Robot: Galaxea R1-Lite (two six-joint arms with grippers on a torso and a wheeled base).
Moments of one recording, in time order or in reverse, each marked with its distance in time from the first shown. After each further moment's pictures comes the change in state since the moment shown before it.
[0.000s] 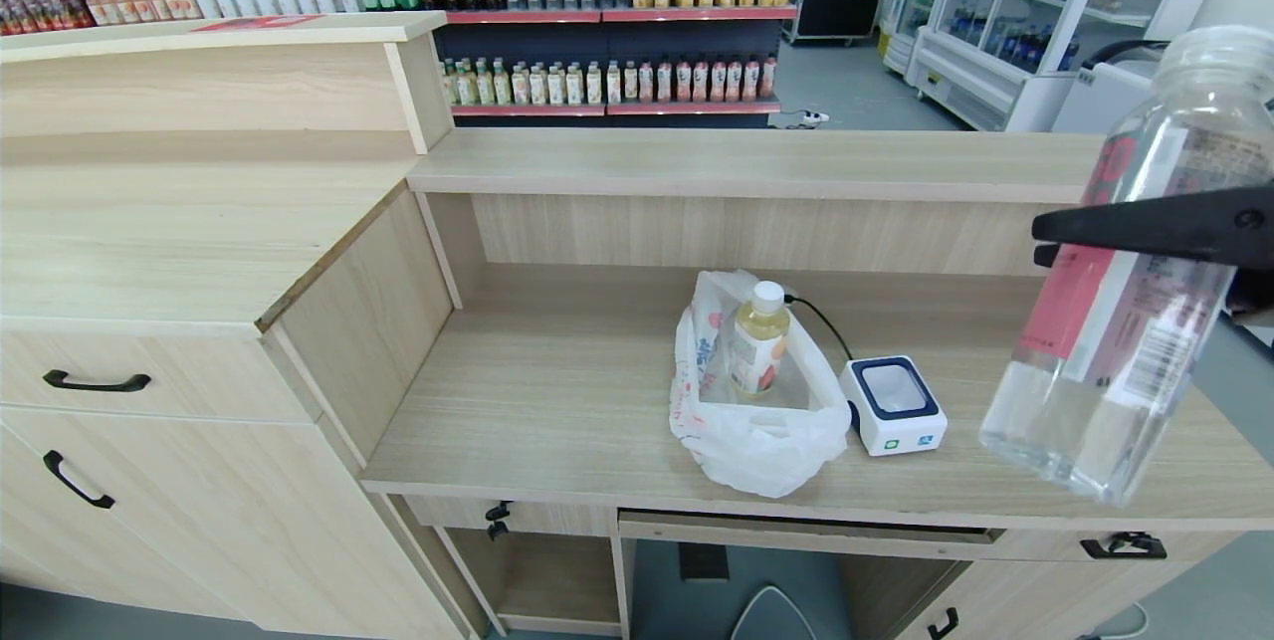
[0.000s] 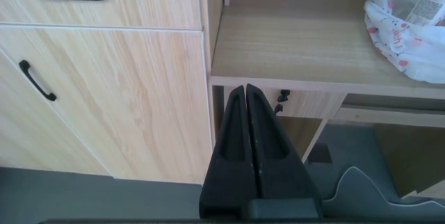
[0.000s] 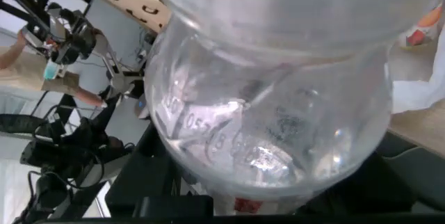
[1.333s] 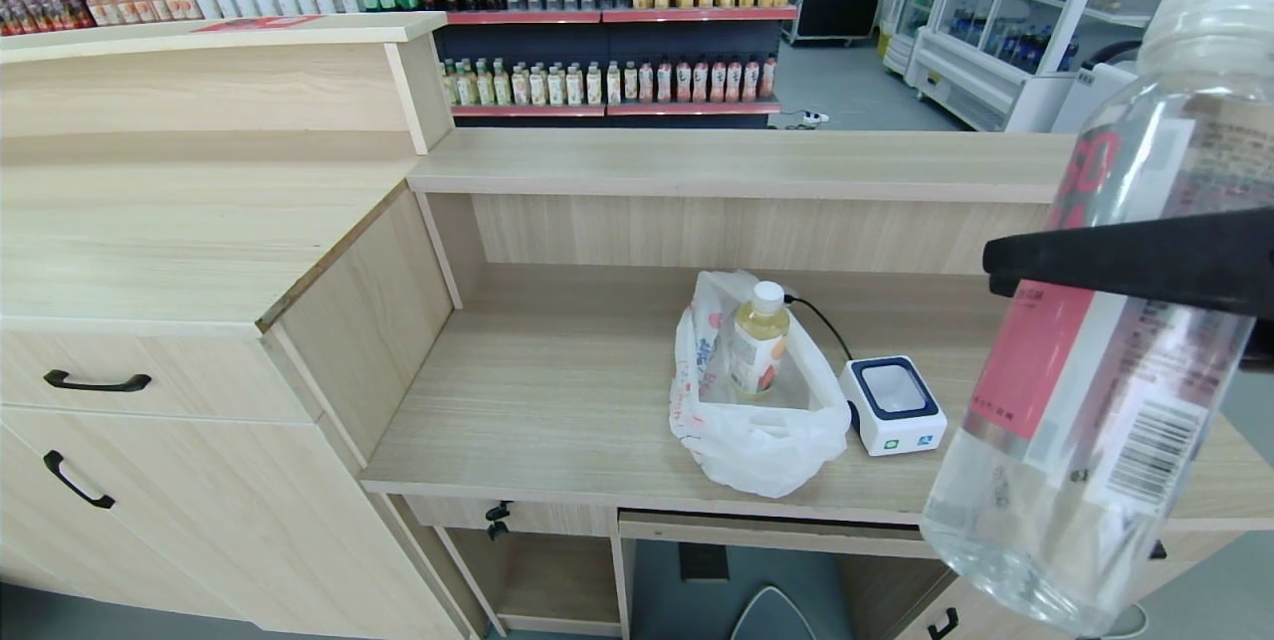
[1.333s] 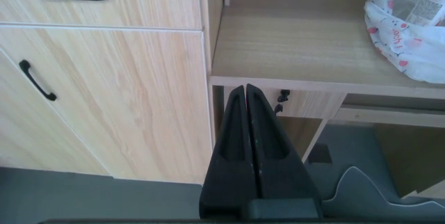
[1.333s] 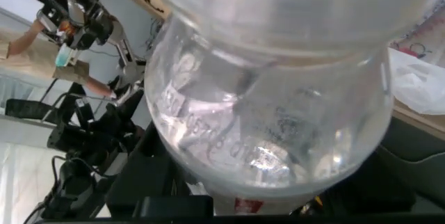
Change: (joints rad) left arm 0.000 0.000 0.000 0.000 0.000 0.000; right arm 0.486 -0.030 -0.034 -0.002 -0.413 0.119
